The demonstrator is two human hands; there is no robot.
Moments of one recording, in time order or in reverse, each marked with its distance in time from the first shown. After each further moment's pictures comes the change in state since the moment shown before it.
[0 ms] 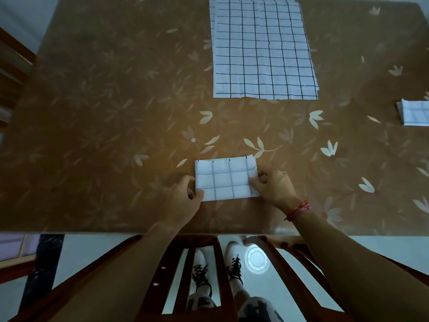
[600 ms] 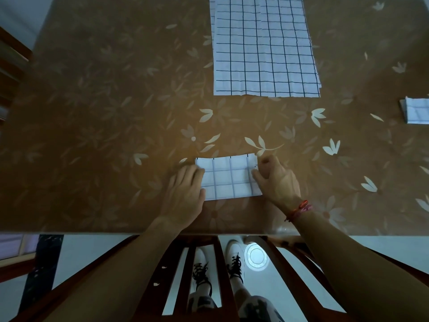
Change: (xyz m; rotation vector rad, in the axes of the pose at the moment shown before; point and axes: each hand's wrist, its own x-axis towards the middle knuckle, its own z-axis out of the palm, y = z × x) left_hand 0.006 -0.002 0.003 0.466 0.107 0.452; right_hand -0.001 -0.008 -0.002 -0.082 0.151 0.069
